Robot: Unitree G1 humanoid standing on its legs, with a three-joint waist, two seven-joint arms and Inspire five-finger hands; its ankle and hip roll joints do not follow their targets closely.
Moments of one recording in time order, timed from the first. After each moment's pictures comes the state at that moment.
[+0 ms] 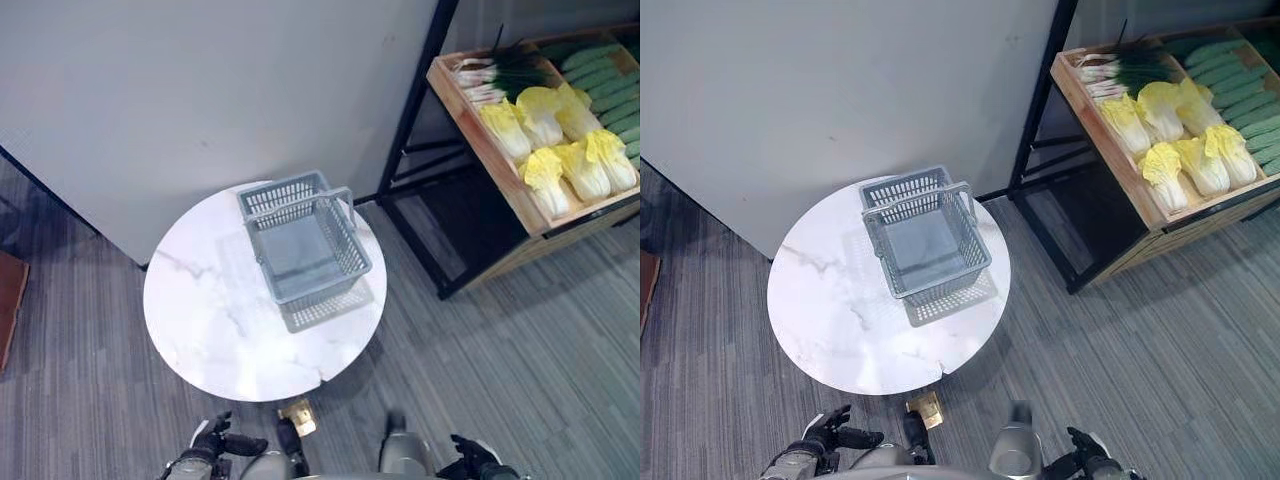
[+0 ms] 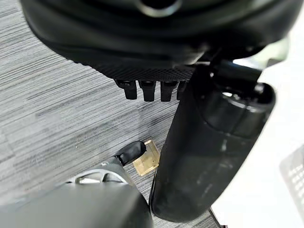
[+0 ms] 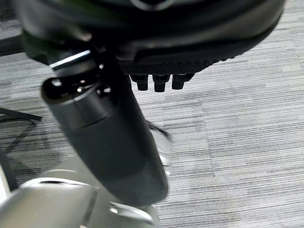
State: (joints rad) left arm -0.09 0.25 -0.26 1.34 -0.27 -0.14 0.02; right arm 0.01 -0.33 0.29 1.29 0.13 -0.09 0.02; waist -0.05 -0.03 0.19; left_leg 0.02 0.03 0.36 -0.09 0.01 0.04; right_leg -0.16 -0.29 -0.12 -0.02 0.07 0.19
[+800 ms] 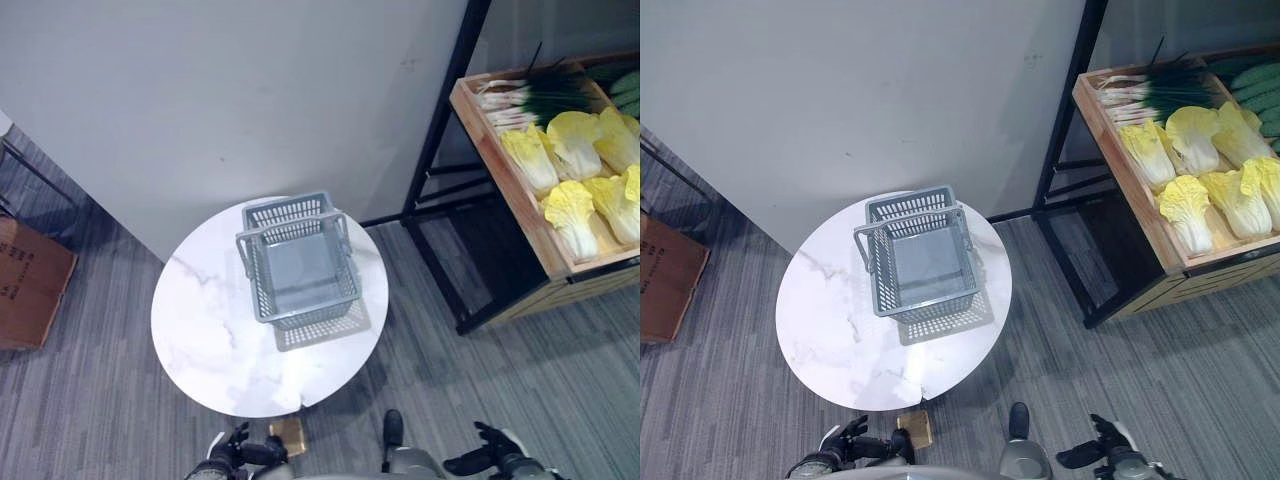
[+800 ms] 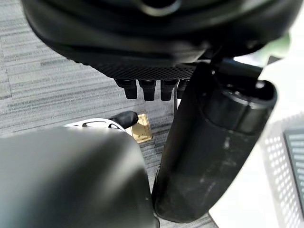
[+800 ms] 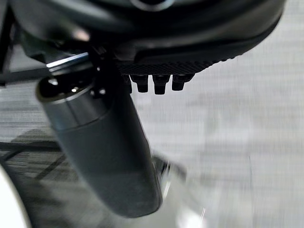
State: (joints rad) left arm -0.01 0.18 -0.22 1.29 -0.27 -0.14 0.01; right arm 0.03 -0.55 0.21 1.18 -0.01 -0.11 -0.07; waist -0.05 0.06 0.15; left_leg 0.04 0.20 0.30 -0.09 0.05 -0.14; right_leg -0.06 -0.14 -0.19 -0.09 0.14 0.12
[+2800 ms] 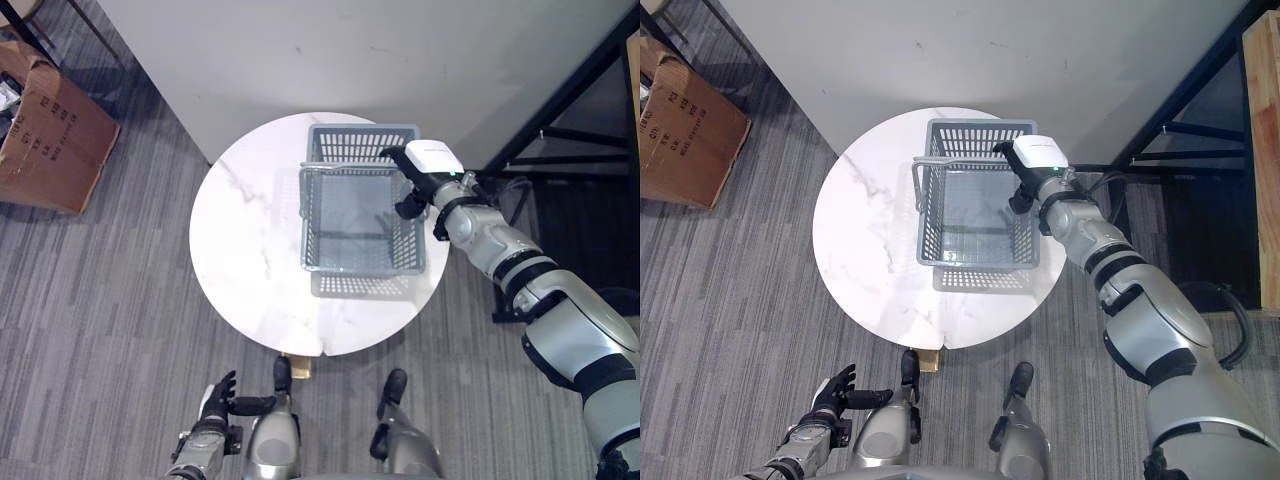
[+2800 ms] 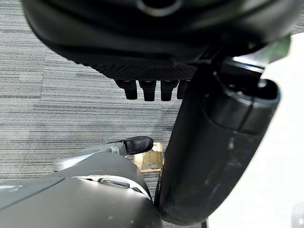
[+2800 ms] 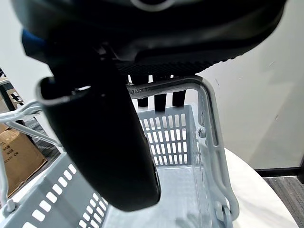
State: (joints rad) left arm -0.12 0.24 -0.28 1.22 -0.34 -0.20 0.13; right arm -1.09 -0.54 0.80 1.04 -0.33 -0.09 -0.20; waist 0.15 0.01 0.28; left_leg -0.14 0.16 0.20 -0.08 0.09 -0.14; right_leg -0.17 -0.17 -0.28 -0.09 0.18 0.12
